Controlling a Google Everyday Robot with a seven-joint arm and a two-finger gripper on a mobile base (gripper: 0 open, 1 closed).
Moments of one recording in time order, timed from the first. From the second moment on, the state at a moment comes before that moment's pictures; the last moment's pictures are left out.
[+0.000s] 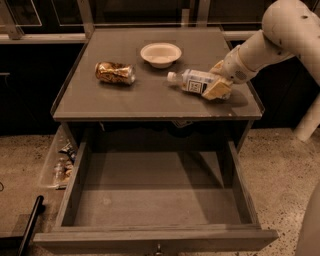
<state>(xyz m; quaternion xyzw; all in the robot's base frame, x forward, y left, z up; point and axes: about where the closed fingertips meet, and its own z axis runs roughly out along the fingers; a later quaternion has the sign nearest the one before) 0.685 -0.181 0.842 -0.59 0.74 0.08 0.31</state>
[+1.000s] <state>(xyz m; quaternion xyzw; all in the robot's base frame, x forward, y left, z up) 0.599 -0.195 0.871 -0.62 0.68 0.08 0.38</state>
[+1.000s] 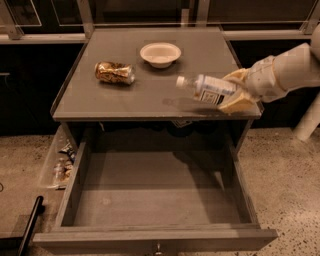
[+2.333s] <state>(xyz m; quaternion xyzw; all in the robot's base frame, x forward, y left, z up) 0.477 -0.219 0.752 -0.62 0.72 0.00 0.29</state>
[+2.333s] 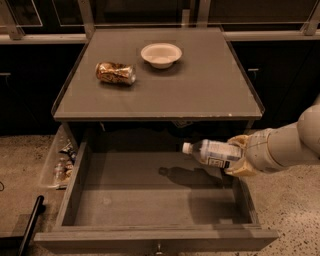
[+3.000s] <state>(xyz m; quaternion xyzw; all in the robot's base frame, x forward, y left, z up) 0.484 -0.218 0.748 -0.62 0.72 0.00 0.31</state>
